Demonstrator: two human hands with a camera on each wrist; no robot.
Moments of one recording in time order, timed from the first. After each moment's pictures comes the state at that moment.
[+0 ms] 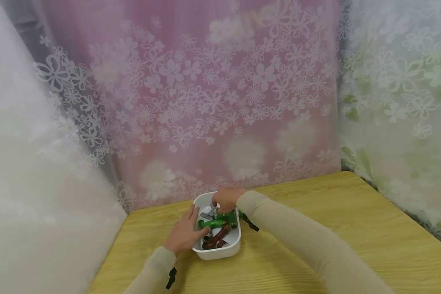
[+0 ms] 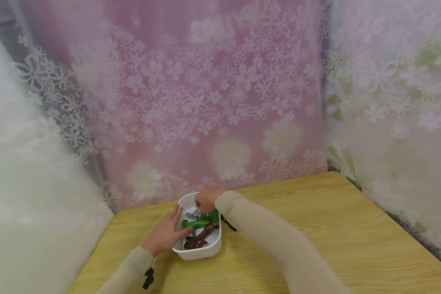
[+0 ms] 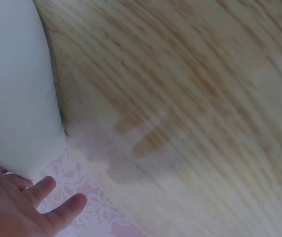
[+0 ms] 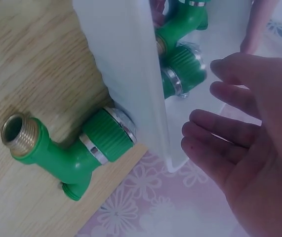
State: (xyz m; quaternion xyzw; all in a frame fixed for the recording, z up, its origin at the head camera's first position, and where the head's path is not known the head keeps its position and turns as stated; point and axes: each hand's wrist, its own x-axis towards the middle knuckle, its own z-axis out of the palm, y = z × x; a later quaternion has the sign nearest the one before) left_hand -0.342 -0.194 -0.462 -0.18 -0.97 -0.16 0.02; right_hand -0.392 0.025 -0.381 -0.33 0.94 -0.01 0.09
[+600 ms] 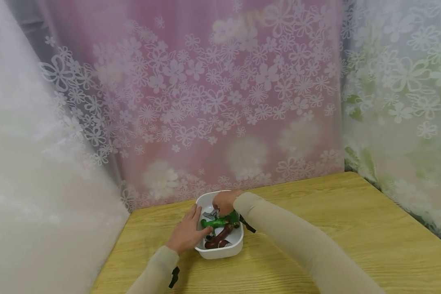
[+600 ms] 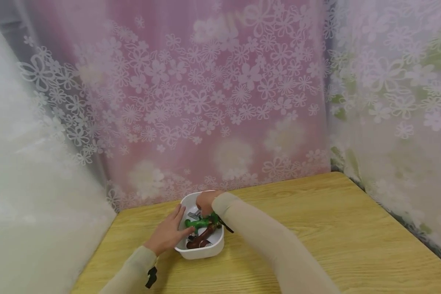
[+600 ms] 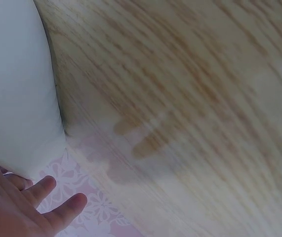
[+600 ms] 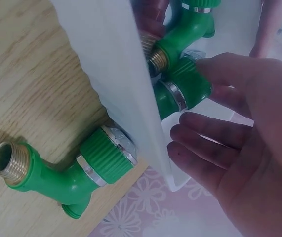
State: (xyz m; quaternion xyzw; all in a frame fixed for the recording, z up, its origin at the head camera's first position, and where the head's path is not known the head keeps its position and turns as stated) left_hand -0.344 -0.193 -0.465 -0.17 -0.97 -0.16 0.01; right_hand -0.397 0.013 -0.393 -0.28 0.95 0.00 0.13
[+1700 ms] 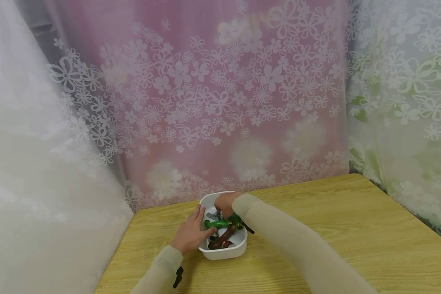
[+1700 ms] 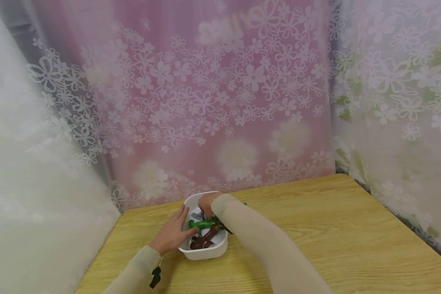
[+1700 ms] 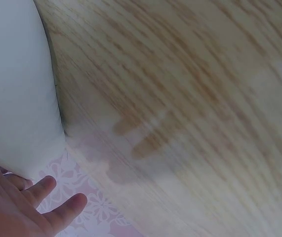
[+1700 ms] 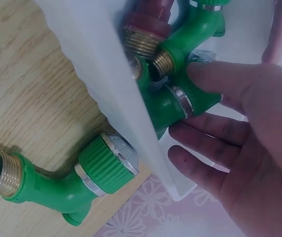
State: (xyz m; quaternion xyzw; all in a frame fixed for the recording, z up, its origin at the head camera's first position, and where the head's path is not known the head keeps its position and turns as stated) left_hand -0.342 -0.193 -0.462 -0.17 -0.97 -0.16 0.01; right_hand -0.405 -0.002 -0.400 -0.27 0.95 0.02 0.14
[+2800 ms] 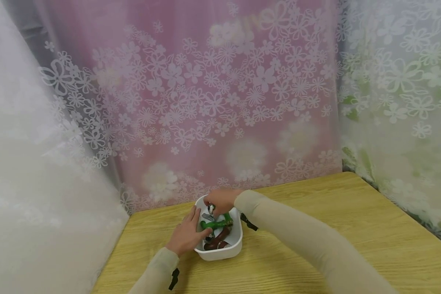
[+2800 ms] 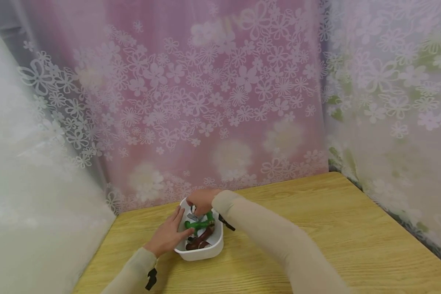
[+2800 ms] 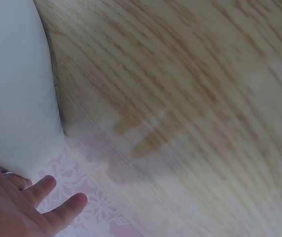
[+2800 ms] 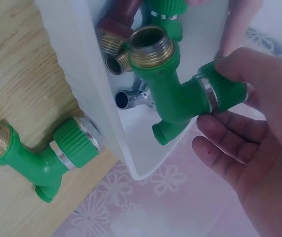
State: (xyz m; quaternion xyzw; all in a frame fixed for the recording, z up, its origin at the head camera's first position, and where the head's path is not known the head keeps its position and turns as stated) left_hand -0.345 -0.194 -0.468 -0.17 -0.97 -0.17 0.01; right_hand -0.390 0.013 -0.372 -0.39 0.92 -0.03 0.07
